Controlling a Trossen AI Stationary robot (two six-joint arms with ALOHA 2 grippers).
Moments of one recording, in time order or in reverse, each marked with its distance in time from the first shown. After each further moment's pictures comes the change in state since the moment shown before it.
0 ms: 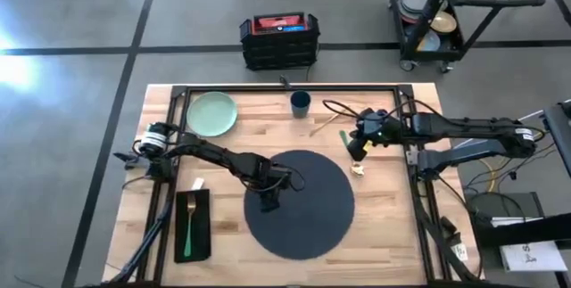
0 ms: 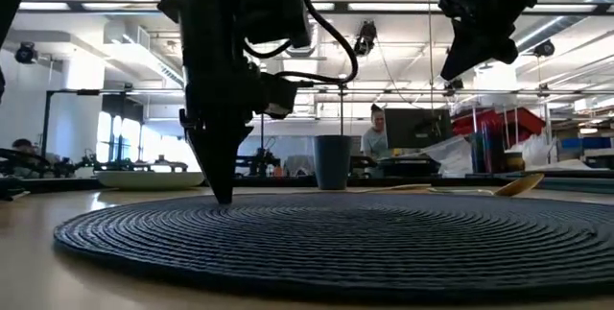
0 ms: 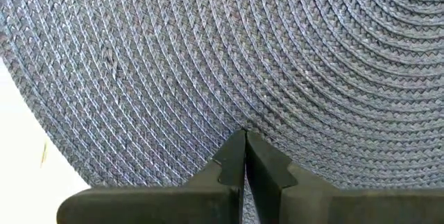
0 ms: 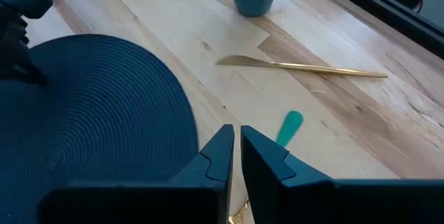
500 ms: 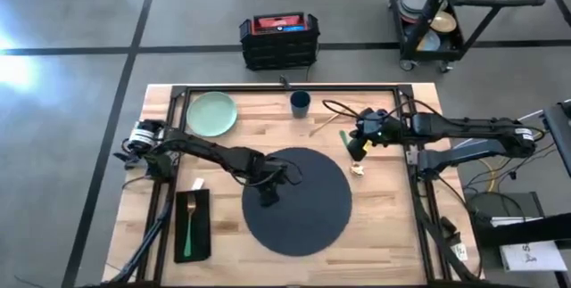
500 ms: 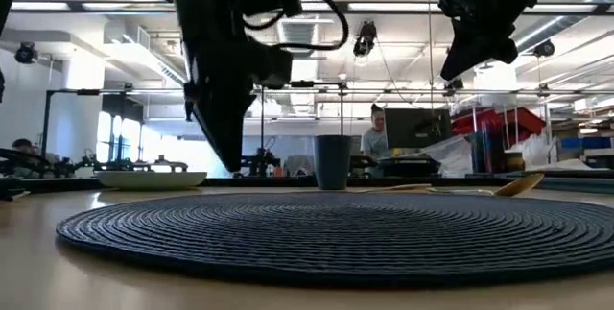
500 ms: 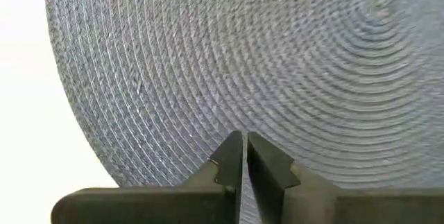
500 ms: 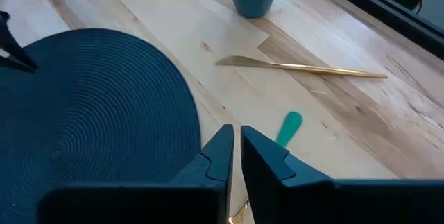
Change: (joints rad) left arm 0.001 -0.163 -0.006 0.011 -0.052 -0.048; right arm 0.000 0.000 0.000 0.002 0.002 0.000
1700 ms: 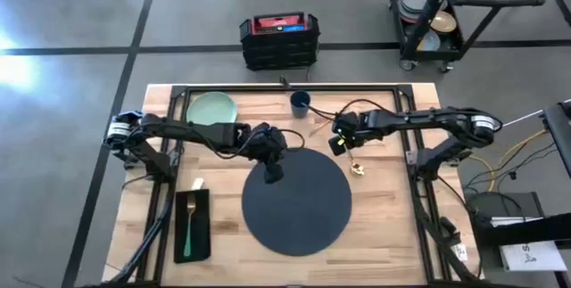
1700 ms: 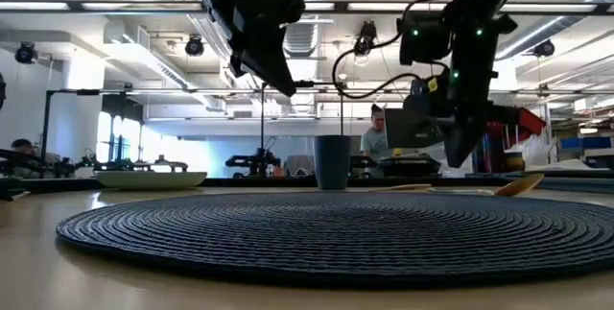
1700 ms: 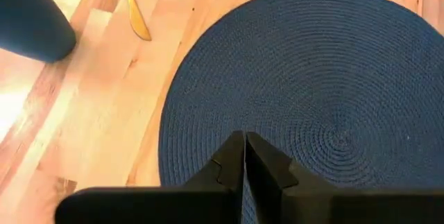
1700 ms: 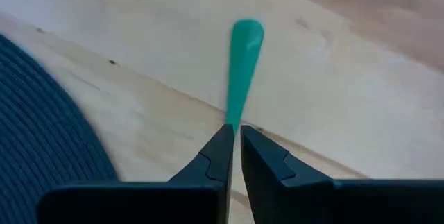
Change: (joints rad) left arm 0.148 -0.175 -0.001 0.194 -0.060 0.352; right arm -0.182 0.488 -0.001 0.002 -0.116 0.277
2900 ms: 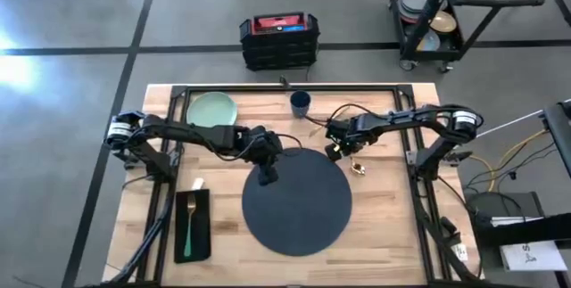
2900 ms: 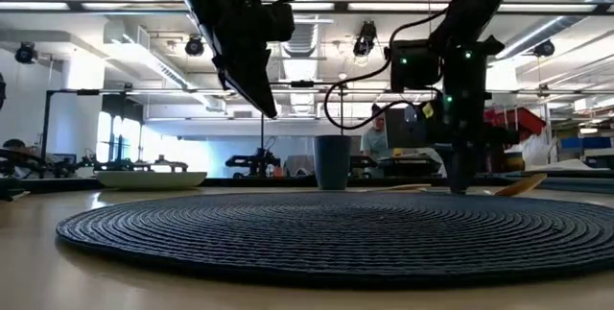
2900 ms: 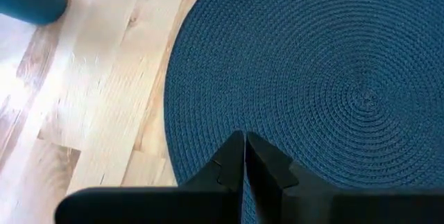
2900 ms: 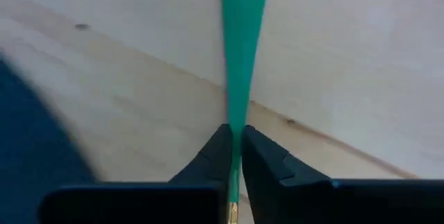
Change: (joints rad) left arm 0.000 0.000 -0.062 -0.028 0.001 0.023; right arm 0.001 0.138 0.000 0.013 -0.018 0.009
